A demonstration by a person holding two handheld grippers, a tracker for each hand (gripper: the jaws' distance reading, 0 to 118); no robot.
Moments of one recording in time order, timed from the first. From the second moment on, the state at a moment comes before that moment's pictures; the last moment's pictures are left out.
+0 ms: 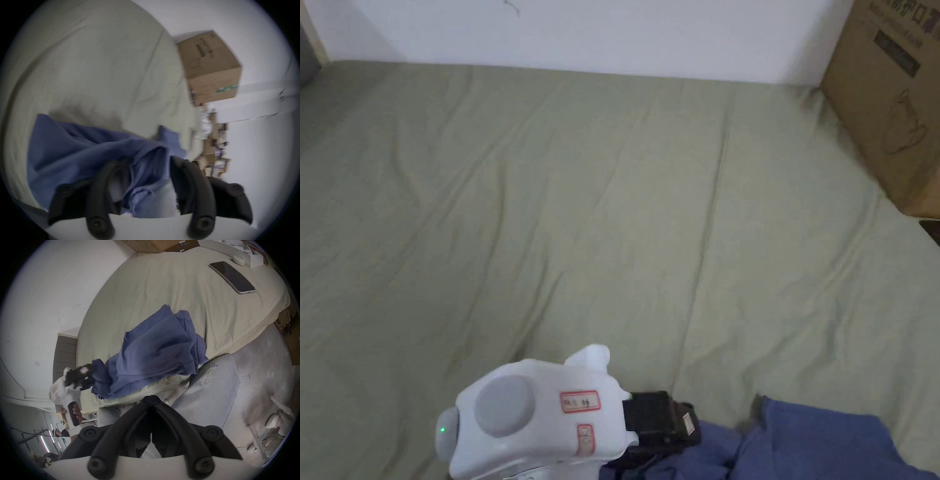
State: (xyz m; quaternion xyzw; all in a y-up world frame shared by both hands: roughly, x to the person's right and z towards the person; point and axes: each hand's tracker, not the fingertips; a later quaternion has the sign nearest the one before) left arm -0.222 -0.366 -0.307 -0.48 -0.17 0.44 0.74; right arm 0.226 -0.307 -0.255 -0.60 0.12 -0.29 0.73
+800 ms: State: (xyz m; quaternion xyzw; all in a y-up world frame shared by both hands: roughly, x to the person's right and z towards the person) left arm -0.151 -0.420 -0.321 -0.58 -0.21 0.40 0.68; right arm 0.217 -0.309 -0.241 -0.59 0.14 -0.31 0.73
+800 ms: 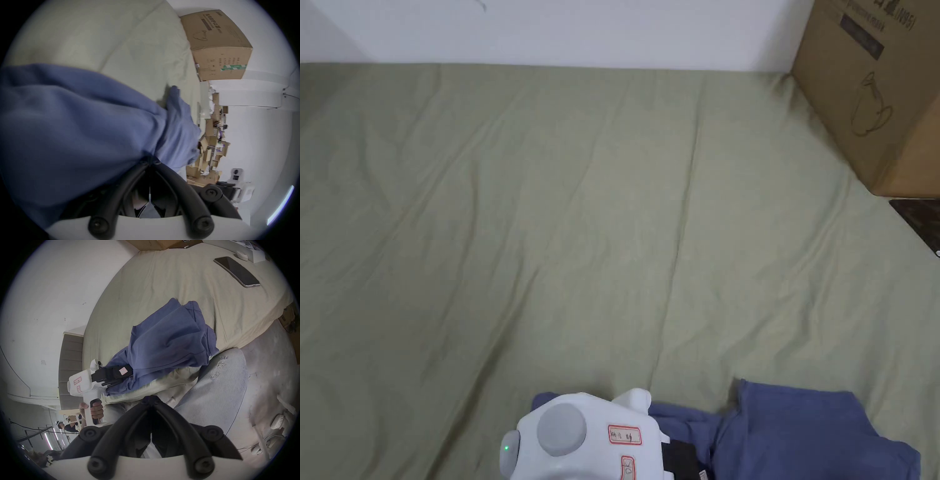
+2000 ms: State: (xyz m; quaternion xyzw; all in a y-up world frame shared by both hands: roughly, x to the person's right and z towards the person) left arm -0.349 -0.401 -0.268 -0.43 -0.16 0.43 0.78; right arm 0.181 -0.298 -0.242 -0.62 0.17 -0.25 0.72
